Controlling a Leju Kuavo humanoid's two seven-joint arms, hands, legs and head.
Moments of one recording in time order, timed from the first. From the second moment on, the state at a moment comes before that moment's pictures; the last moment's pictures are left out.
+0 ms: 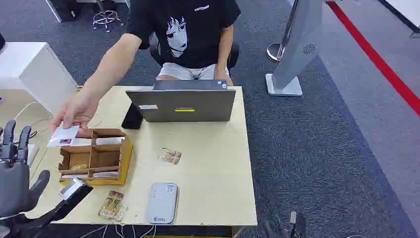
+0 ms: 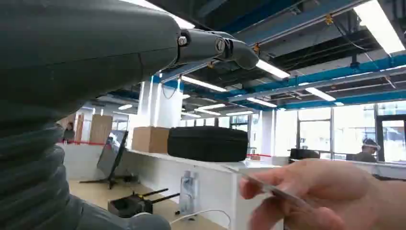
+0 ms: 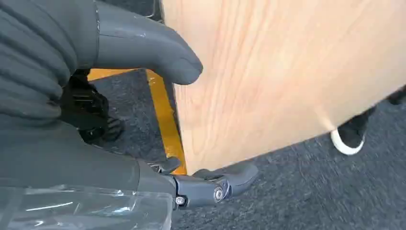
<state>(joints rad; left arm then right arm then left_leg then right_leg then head) 0.10 -0.01 0.20 -2.11 -1.35 0.09 -0.18 -0.19 0.25 -1.09 -0.35 0.60 0.28 -0.55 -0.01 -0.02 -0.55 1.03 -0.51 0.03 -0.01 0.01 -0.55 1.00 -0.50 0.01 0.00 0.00</state>
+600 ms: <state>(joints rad) 0.07 0.06 0.13 -2.05 -1.40 0.11 -0.13 -0.19 0.26 -1.01 -0.34 0.61 0.28 -0.55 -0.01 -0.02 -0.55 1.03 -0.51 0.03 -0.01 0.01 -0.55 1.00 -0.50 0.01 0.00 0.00</state>
